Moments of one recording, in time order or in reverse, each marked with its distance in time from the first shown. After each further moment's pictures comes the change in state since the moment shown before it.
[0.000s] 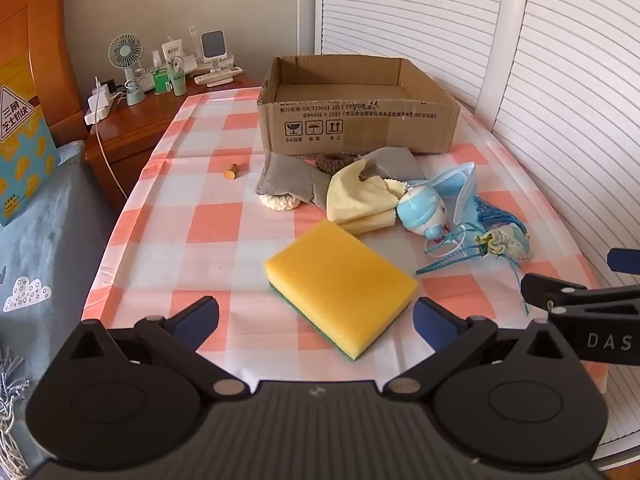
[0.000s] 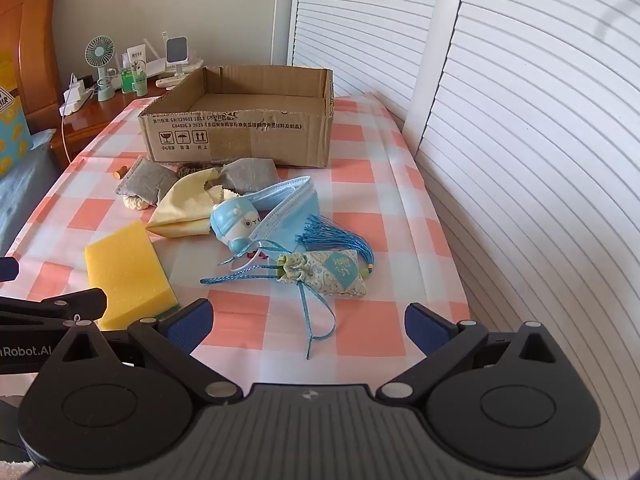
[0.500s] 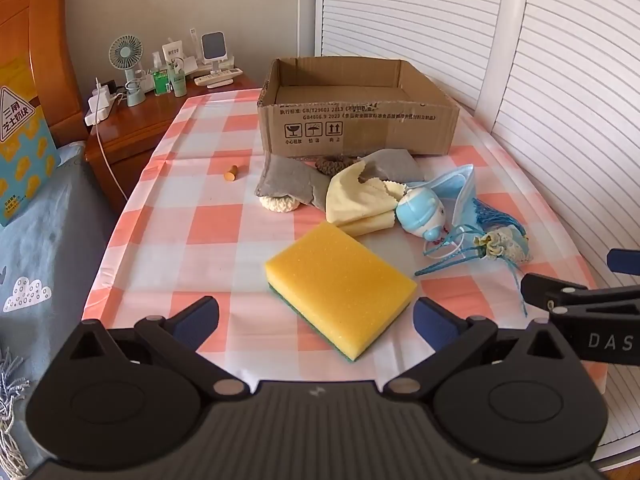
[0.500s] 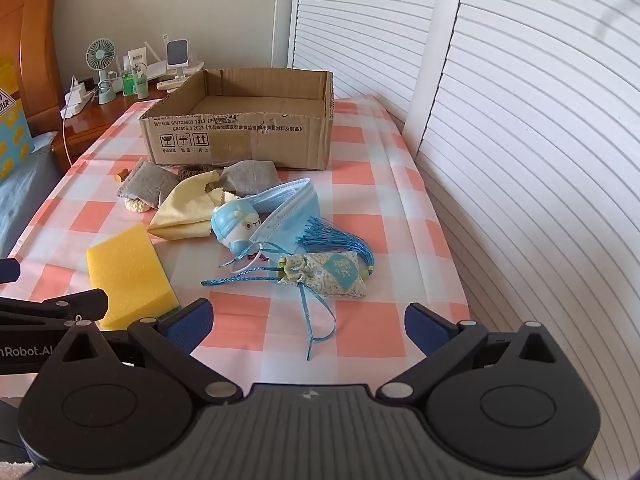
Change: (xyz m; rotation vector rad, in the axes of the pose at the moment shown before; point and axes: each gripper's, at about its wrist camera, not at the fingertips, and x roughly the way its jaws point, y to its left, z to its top) left arm 0.000 0.000 0.000 0.002 -0.013 0.003; right arm -0.001 -0.001 0.000 0.000 -0.007 -0.002
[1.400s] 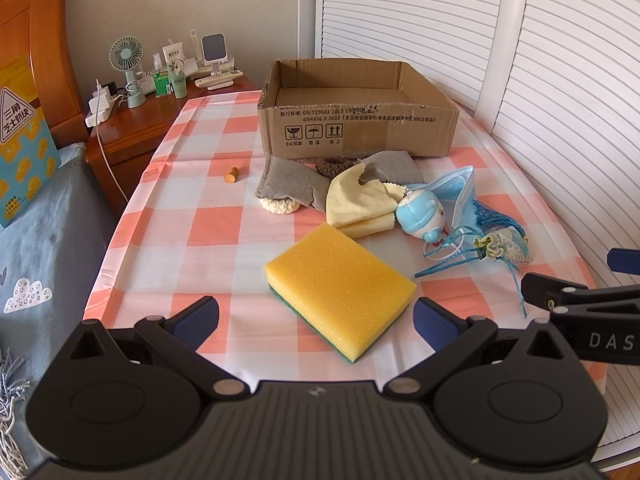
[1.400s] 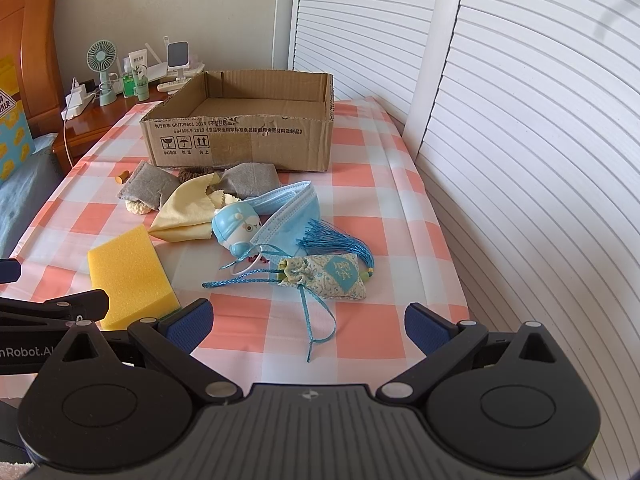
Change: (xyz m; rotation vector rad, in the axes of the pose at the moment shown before) left arm 0.000 0.000 0.000 0.001 -0.003 0.002; right arm -0.002 -0.001 0.002 0.002 -0.005 0.003
